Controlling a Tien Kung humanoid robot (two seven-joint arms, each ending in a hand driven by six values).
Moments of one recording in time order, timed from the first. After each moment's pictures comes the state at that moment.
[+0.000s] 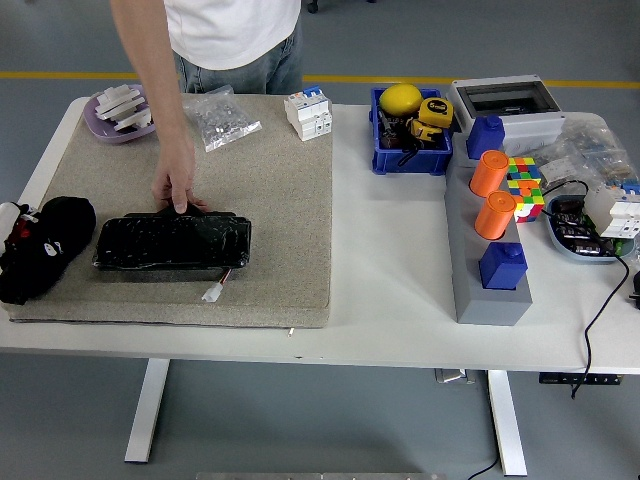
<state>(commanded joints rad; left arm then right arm) -0.34 0.47 -1.23 -0.89 1.77 0.11 0.14 0.11 -0.45 0.56 0.38 -0.36 -0.01 -0.22</state>
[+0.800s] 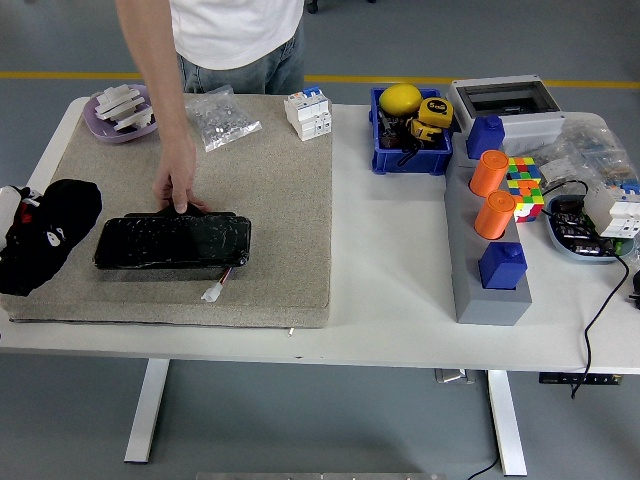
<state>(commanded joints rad) -0.14 0.46 -1.36 -1.37 1.90 0.10 0.35 0.10 -0.46 0.54 0.37 -0.34 0.00 -0.22</state>
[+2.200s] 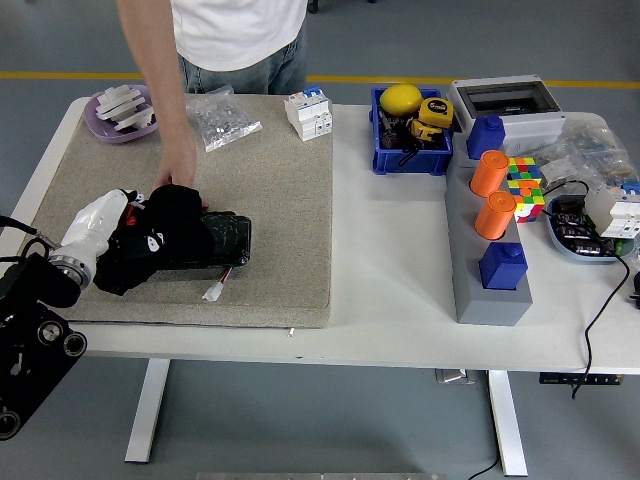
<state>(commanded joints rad) -0.25 0.37 -1.10 -1.38 1.85 0.14 0.35 0.11 -0.46 0.54 0.37 -0.35 0.00 -0.22</state>
